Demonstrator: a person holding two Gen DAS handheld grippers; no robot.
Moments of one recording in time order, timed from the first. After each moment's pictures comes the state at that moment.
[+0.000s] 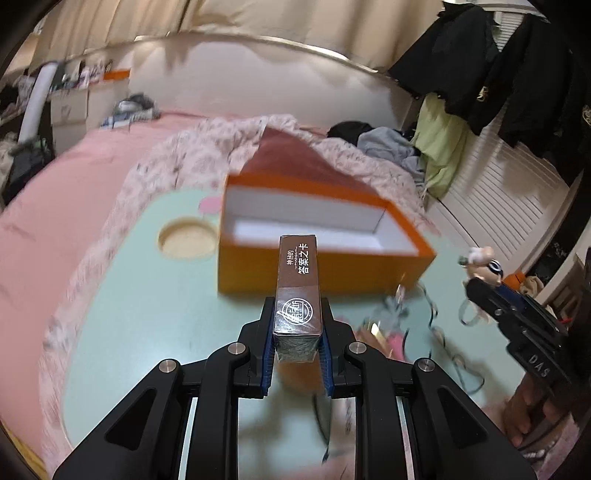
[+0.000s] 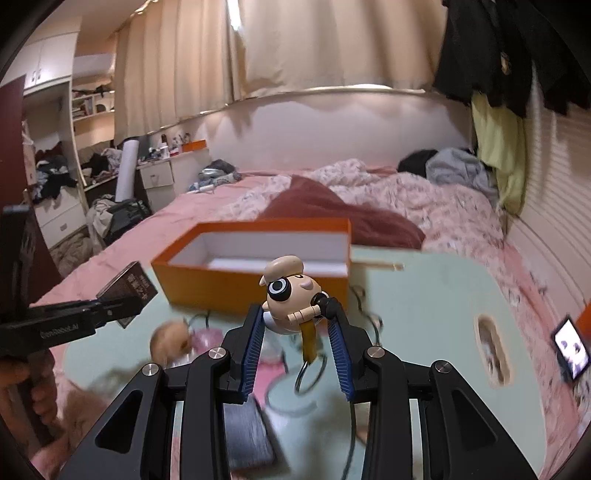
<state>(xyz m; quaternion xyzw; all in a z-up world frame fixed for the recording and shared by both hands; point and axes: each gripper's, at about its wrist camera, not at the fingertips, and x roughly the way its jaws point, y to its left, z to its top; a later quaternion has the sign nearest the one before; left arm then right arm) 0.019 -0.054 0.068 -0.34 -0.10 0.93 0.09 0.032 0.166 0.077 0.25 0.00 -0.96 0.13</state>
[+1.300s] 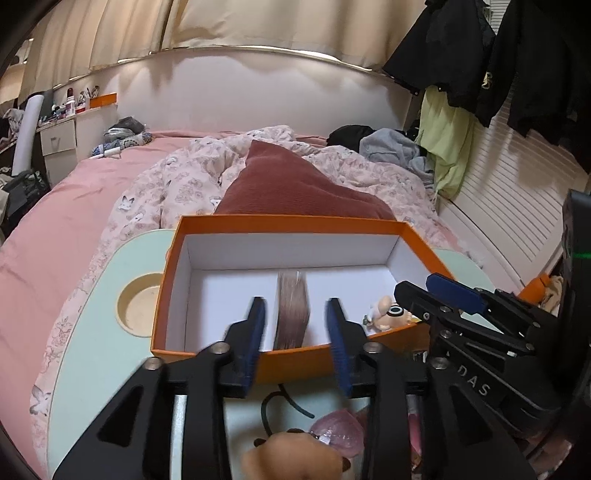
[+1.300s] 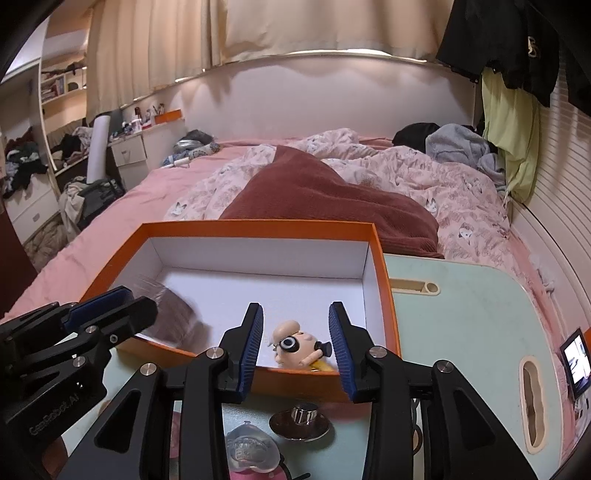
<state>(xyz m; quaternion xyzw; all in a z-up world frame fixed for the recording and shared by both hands) -0.052 -0.028 0.051 -0.32 -0.07 0.94 0.07 -0.083 0.138 0.048 0.32 0.01 -0.94 0.09</state>
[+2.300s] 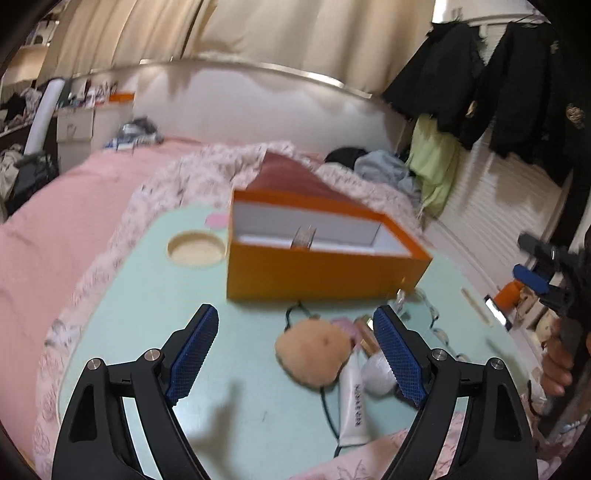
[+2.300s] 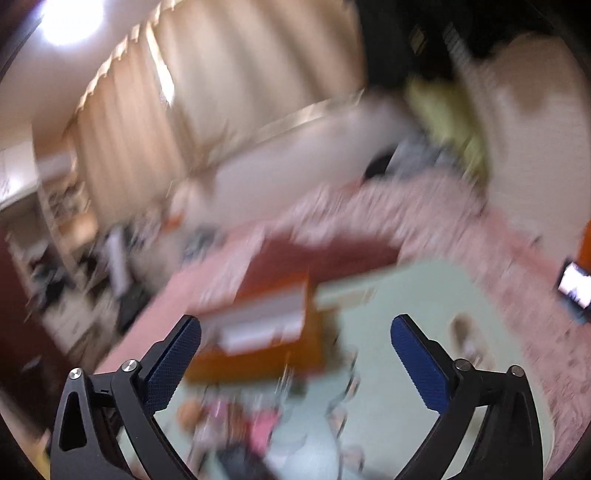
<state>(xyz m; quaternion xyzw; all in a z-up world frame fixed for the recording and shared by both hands) 0.055 -0.077 0.041 -0.30 -0.11 0.94 0.09 0.033 0.231 0.105 0.26 -0.15 -0.95 0.12</state>
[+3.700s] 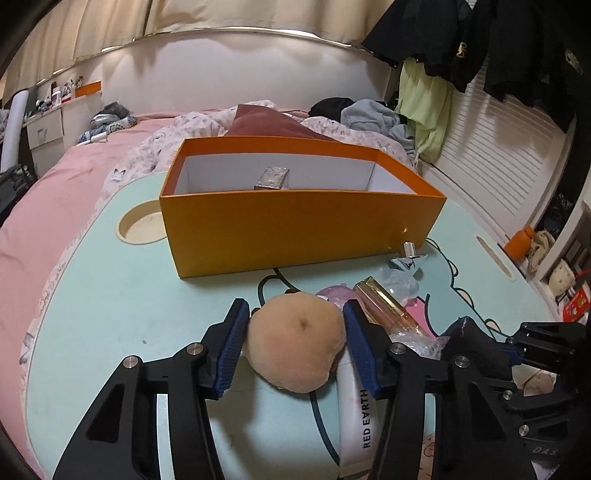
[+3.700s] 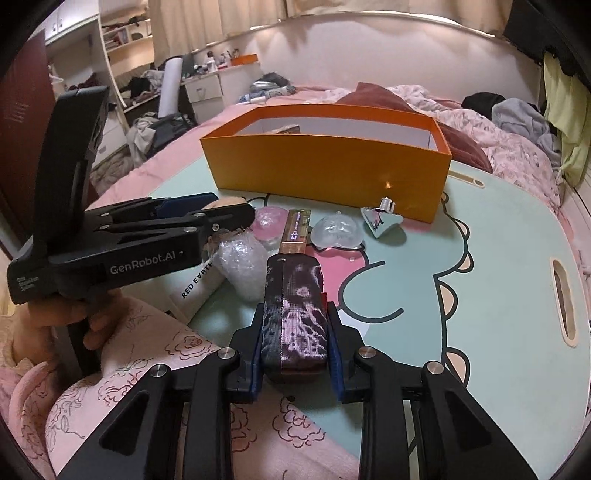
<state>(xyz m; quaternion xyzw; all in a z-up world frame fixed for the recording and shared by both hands) 0.017 -0.041 0.007 -0.36 -0.05 0.92 0.12 0.040 0.132 0.010 0.41 0.04 -0.88 0.23</state>
